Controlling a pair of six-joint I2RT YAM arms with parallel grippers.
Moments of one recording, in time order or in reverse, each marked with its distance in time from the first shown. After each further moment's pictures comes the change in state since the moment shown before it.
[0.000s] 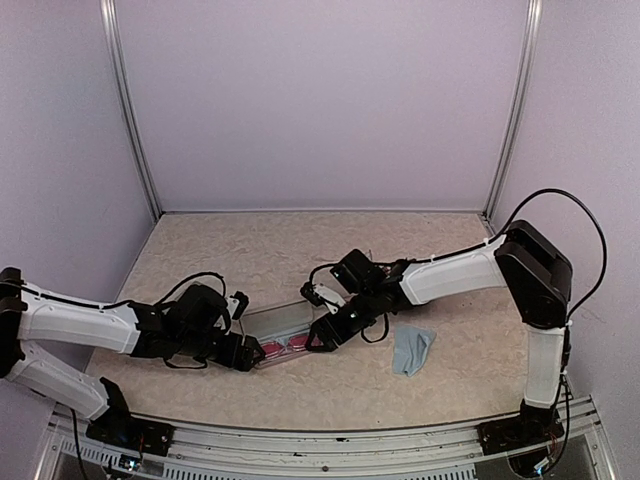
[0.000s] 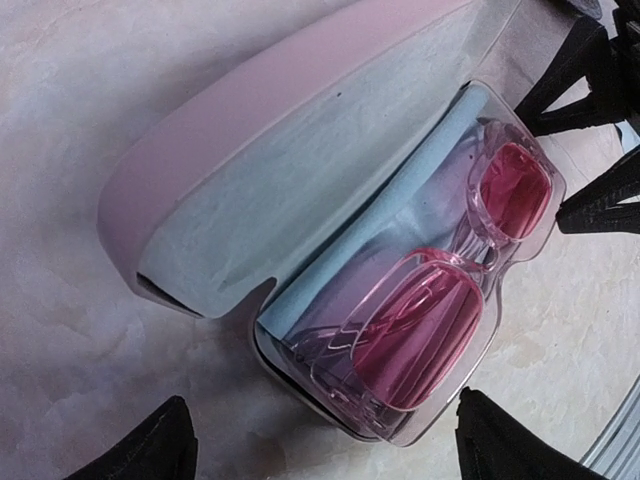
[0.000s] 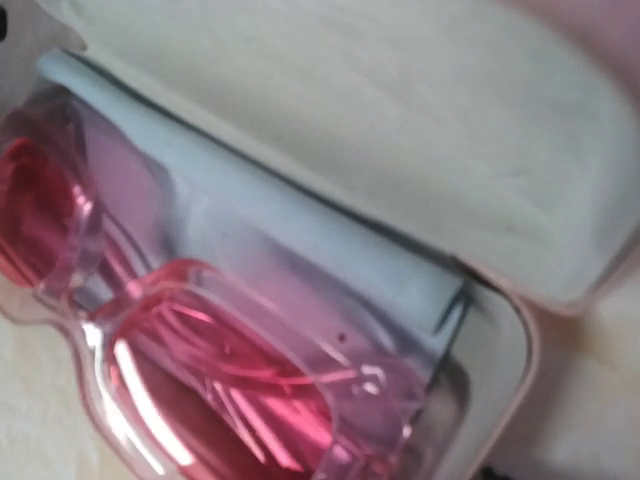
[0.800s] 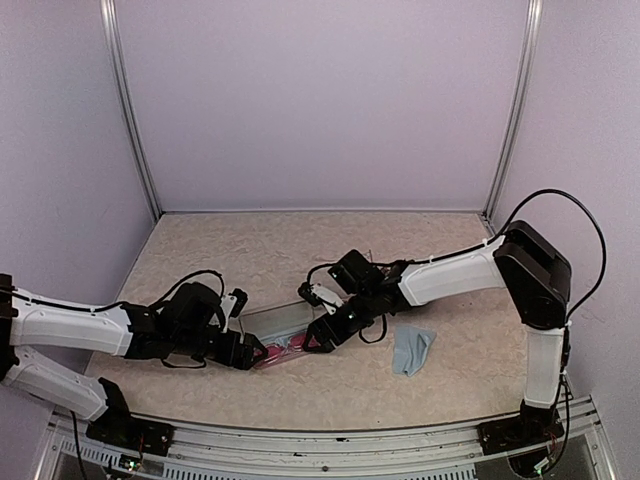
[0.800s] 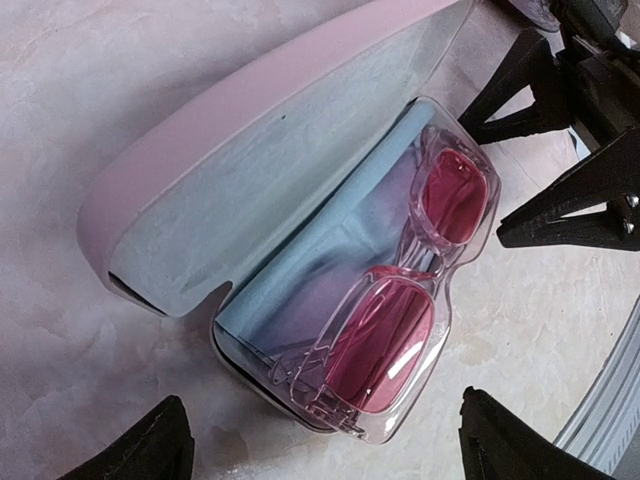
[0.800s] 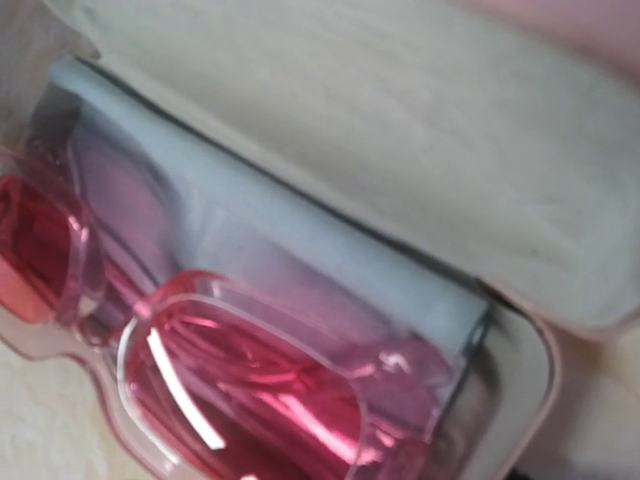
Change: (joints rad) left arm 0.003 -0.054 -0.018 0.032 0.063 -0.010; right arm 0.011 0.005 0.008 0.010 0.010 -0.005
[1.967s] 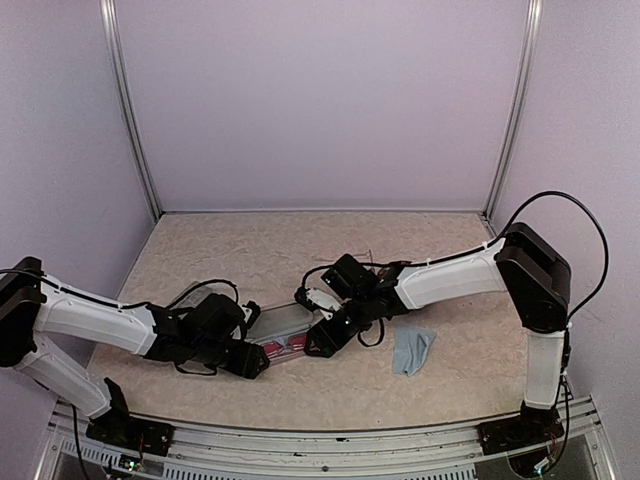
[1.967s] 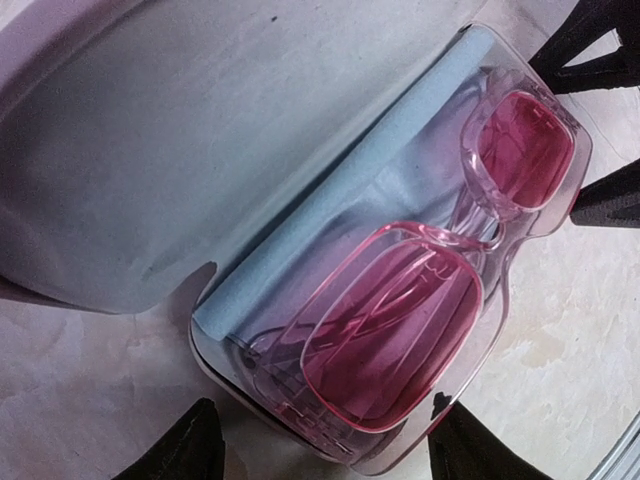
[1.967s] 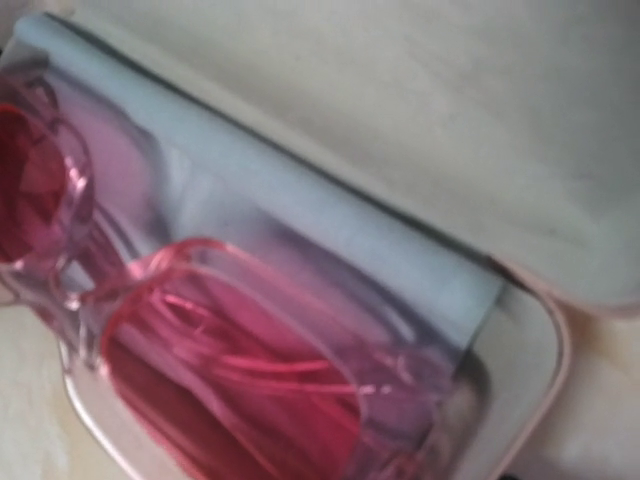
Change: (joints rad) left arm -0.084 0.172 0.064 -0.037 -0.111 -0.014; right arm 0.043 -0.006 0.017 -0.056 0.116 -0.050
